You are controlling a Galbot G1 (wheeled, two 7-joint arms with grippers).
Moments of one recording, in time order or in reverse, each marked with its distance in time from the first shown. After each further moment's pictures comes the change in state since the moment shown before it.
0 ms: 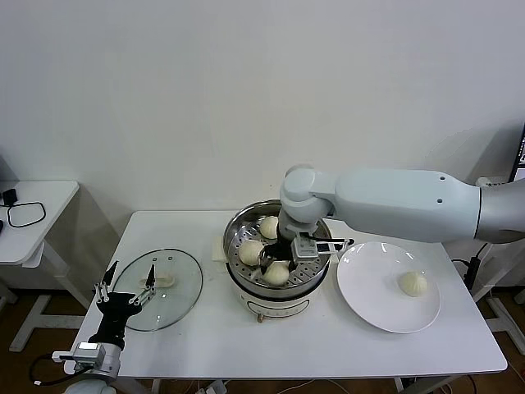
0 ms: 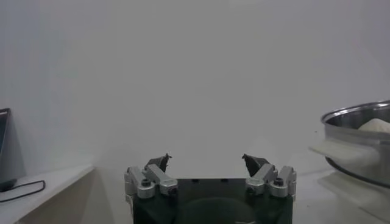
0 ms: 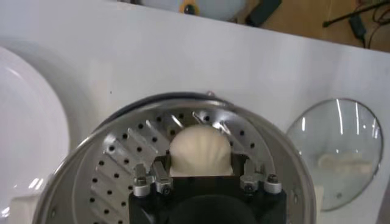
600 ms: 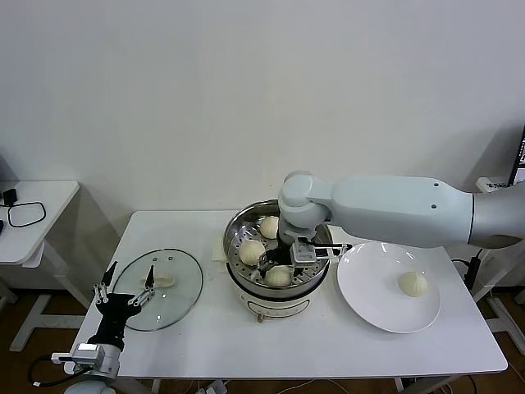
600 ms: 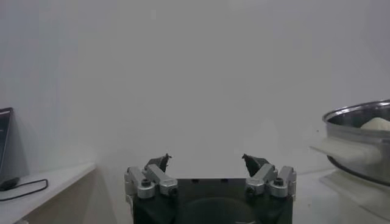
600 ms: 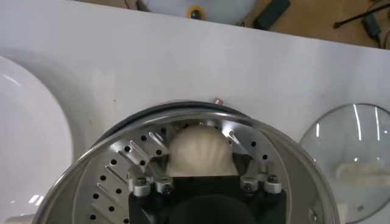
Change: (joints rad) left arm 0.007 -0.003 -0.001 -0.006 0.002 -0.001 0.000; right arm -0.002 -0.026 0.024 0.010 0.028 -0.032 -0.045
